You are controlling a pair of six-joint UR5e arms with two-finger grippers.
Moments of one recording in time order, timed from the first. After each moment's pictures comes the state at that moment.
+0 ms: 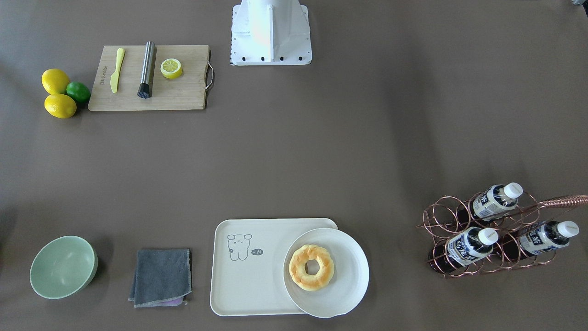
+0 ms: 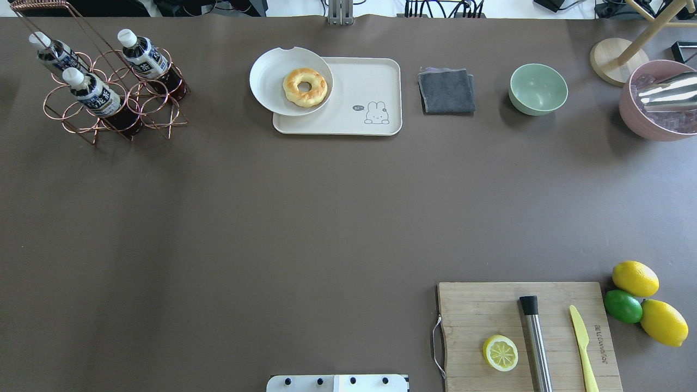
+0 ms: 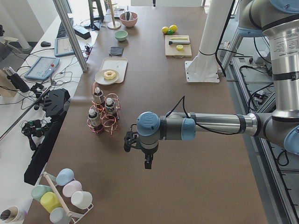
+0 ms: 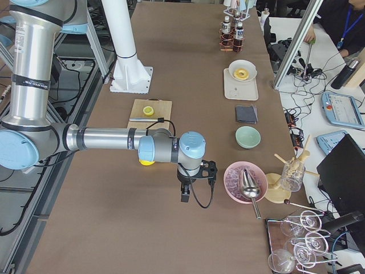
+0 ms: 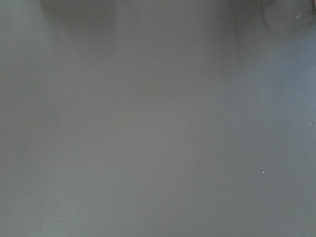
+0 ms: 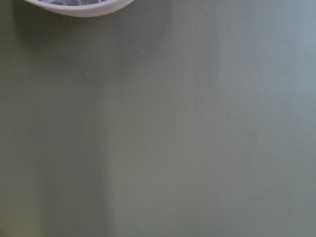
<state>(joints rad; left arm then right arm) -1.59 -1.34 -1.82 -1.54 -2.38 0.09 1.52 -1.75 1.76 -1.60 2.27 0.03</state>
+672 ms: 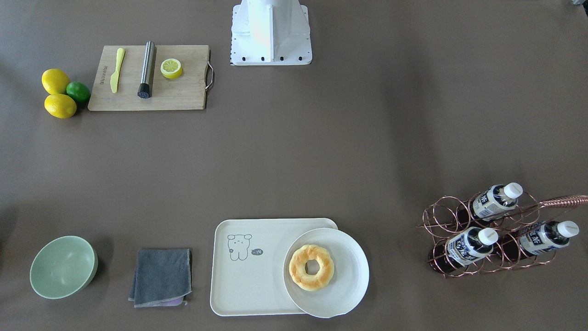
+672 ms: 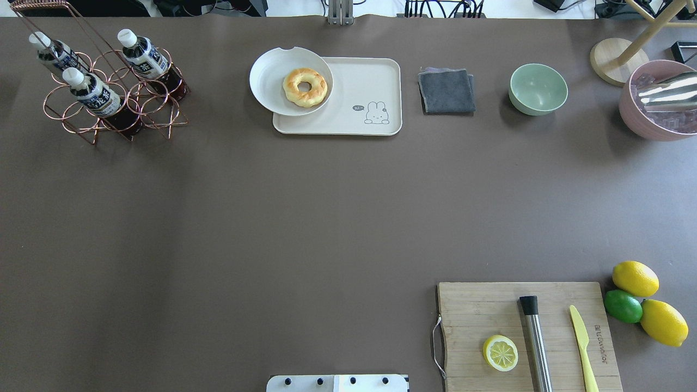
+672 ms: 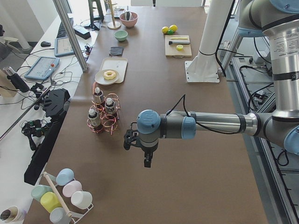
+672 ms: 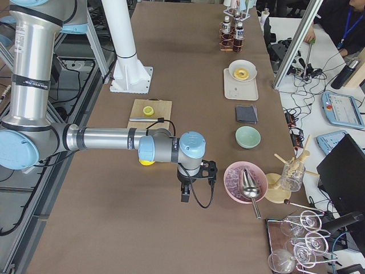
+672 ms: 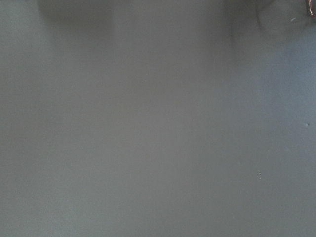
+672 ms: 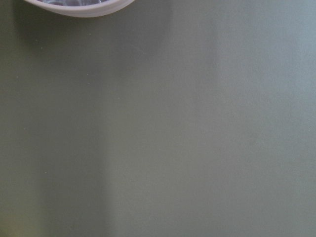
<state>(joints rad) -1.59 -1.34 -1.83 -1.54 -2.38 0.09 1.52 -1.75 1.76 -1.60 2.27 0.03</state>
